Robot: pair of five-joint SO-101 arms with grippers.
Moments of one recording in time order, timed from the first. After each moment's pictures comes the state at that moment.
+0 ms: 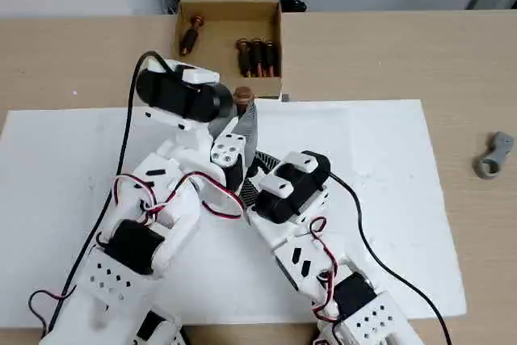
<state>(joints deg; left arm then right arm) 25.1 -53.1 47.8 37.0 15.4 -37.1 -83.3 88.6 8.4 -2.5</state>
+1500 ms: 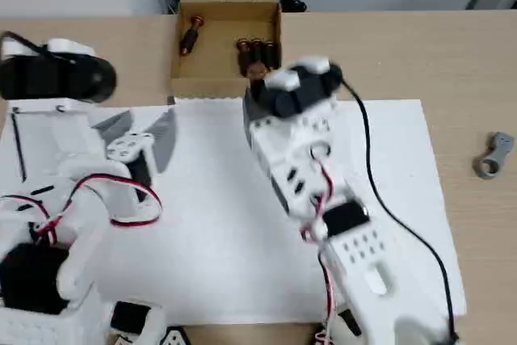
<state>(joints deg) 1.3 -51.5 10.9 85.3 14.7 -27.3 -38.3 49.2 8.3 -5.7</state>
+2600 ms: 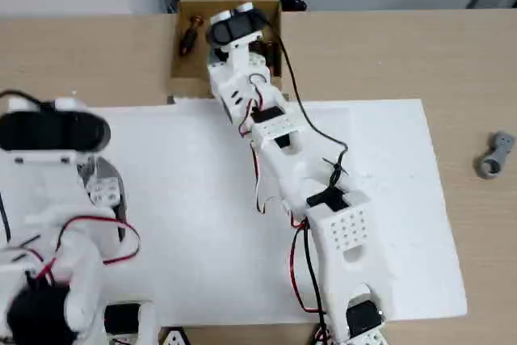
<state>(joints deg) -9.6 -70.2 32.0 85.9 0.2 -26.6 41.6 -12.3 -4.3 -5.8</state>
